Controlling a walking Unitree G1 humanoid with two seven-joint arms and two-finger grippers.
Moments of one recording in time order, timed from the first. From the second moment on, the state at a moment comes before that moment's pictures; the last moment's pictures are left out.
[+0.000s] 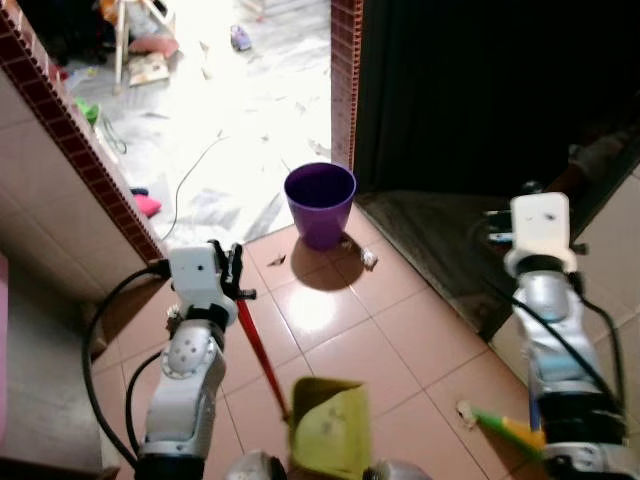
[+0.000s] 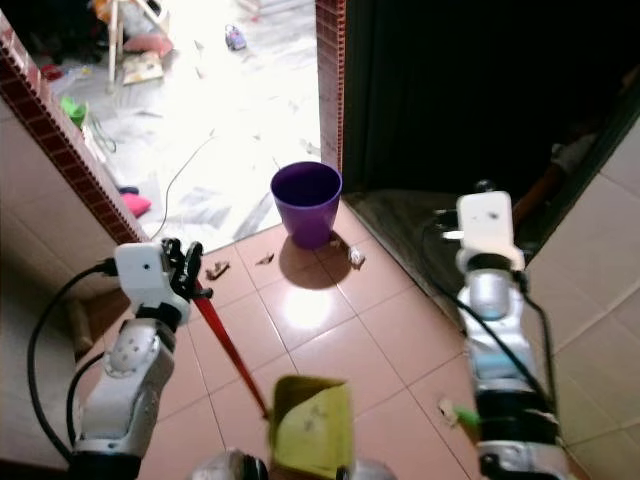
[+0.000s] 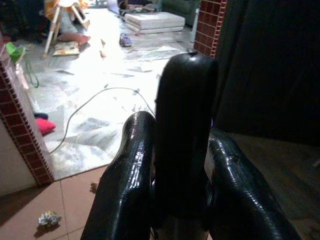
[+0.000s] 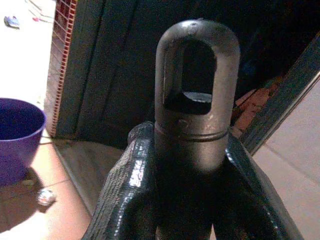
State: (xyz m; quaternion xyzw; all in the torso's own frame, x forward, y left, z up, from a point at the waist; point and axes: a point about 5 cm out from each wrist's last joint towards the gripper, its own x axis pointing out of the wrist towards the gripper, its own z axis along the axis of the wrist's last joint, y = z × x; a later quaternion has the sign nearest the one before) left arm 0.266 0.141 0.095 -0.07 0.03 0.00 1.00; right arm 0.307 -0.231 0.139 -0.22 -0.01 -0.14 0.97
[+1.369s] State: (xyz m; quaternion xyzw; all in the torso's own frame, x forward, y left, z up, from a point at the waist) left arm 0.269 0.144 0.092 -0.06 0.04 0.02 1.00; right arm 0.319 -0.242 0.145 -0.22 -0.03 -0.21 0.95
